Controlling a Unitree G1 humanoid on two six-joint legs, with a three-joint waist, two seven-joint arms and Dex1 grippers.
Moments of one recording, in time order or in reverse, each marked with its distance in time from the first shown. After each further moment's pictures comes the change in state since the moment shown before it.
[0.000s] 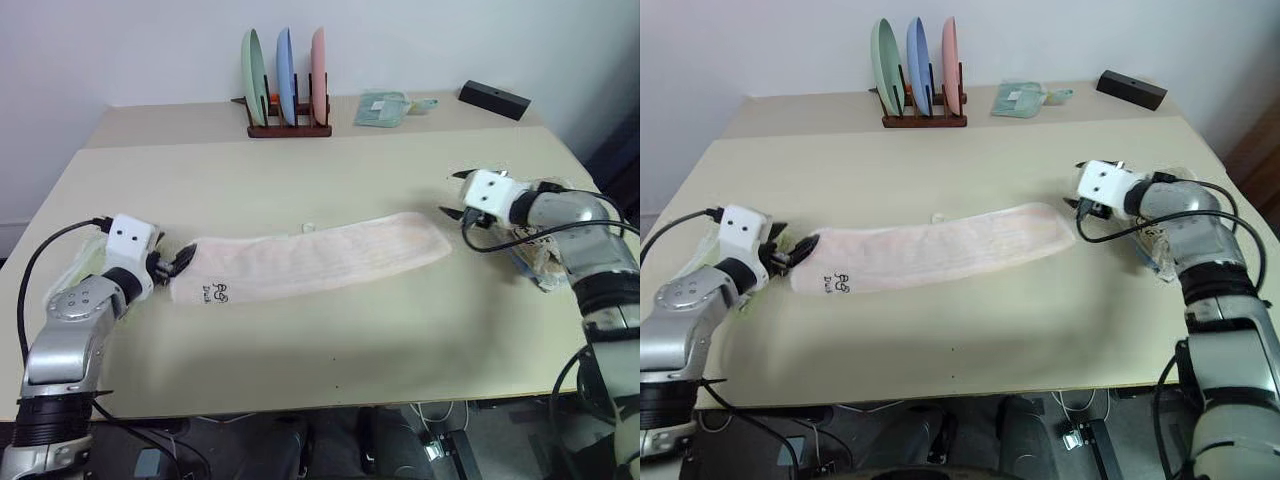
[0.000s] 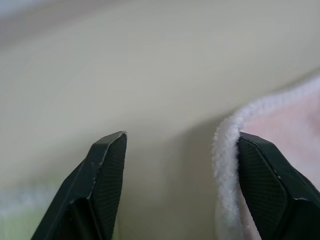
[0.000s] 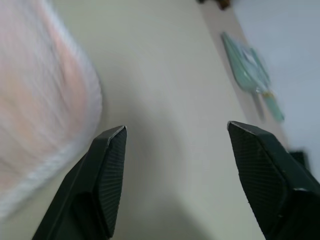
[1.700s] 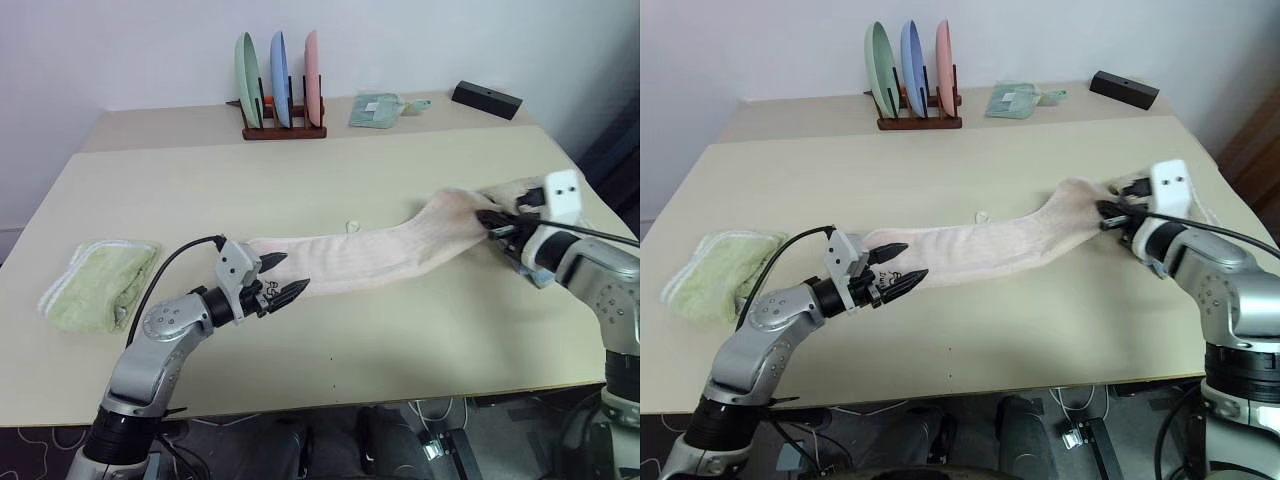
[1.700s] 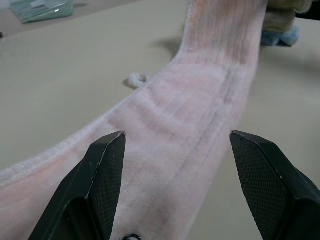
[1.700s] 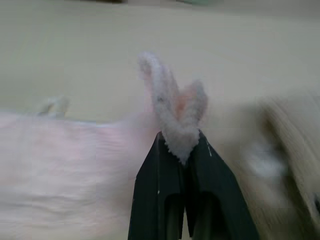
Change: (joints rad) left arm 0.044 -0.167 -0.292 -0.148 -0.100 -0.067 -0.219; right arm 0.268 0.031 -0.162 -0.724 0.457 0.821 -0.326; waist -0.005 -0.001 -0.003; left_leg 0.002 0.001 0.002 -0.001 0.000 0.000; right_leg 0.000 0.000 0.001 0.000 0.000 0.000
